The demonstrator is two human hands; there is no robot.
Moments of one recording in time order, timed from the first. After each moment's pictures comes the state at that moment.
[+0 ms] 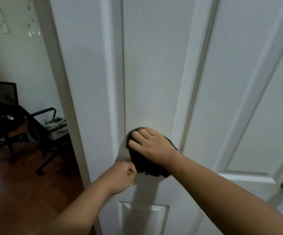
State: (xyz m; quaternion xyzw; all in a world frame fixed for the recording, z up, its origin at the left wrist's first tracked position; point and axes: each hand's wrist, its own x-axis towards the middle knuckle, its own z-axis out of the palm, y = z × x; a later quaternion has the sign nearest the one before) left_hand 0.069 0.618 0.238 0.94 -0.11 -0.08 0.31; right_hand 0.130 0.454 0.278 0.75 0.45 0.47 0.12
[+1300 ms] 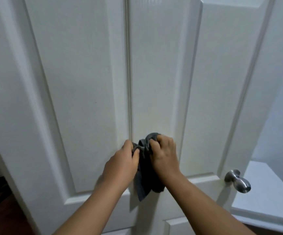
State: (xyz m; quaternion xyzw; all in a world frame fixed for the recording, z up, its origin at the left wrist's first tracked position) left_hand 0.079 0.453 0.315 0.93 -0.15 0.17 0.29; right_hand 0.110 0.297 0.265 0.81 0.11 0.56 -0.09
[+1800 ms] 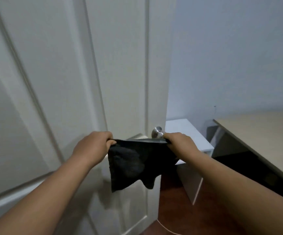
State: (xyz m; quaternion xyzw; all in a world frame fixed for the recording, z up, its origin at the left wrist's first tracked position) left_hand 0.044 0.349 0.294 0.92 -0.35 0.05 0.16; right_hand -0.093 0.090 0.244 0.97 -0.19 0.14 -0.05
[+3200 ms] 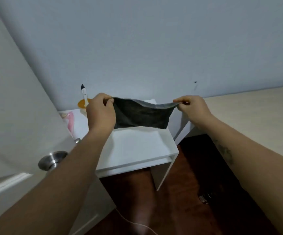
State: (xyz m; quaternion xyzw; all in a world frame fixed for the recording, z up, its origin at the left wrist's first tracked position) left_hand 0.106 -0.121 0.208 0.84 -0.16 0.05 0.52; right_hand -0.038 -0.355 0.199 0.86 -0.31 0.19 -0.36
